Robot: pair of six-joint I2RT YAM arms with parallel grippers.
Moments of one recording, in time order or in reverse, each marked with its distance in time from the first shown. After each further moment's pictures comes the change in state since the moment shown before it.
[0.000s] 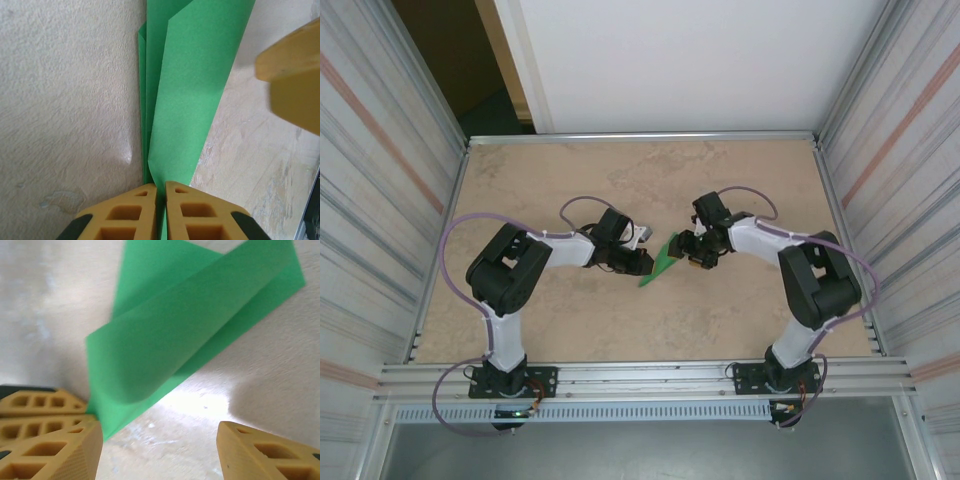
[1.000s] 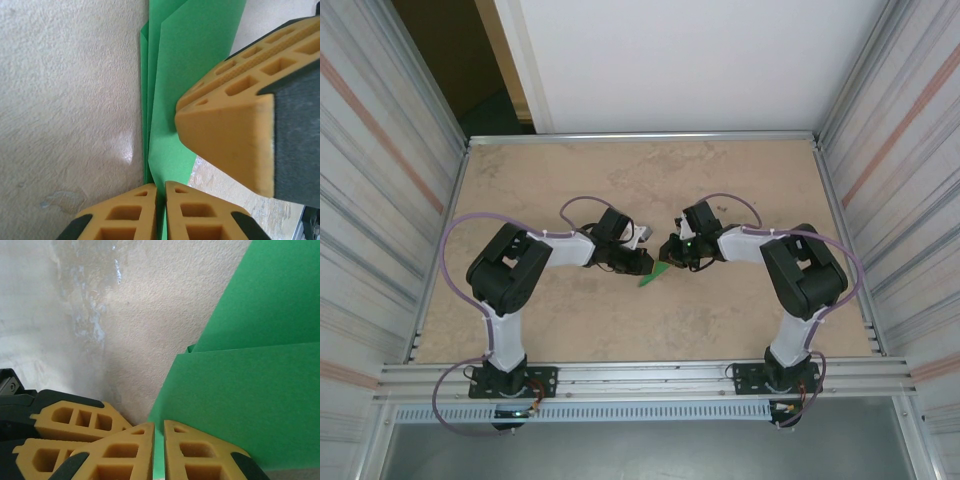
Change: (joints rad) left arm 0.001 0.002 0.004 -0.005 0.002 -0.008; right arm 0.052 0.129 -0.051 0.311 -0.130 0.056
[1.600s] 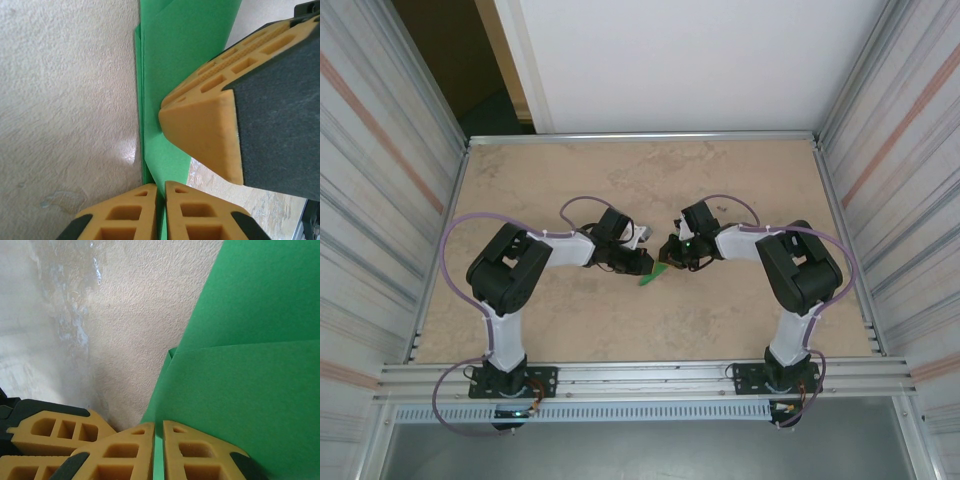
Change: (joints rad) left arm 0.000 0.000 0.000 0.000 0.000 0.000; right arm -0.001 0.039 0.023 -0.018 -0.003 -0.001
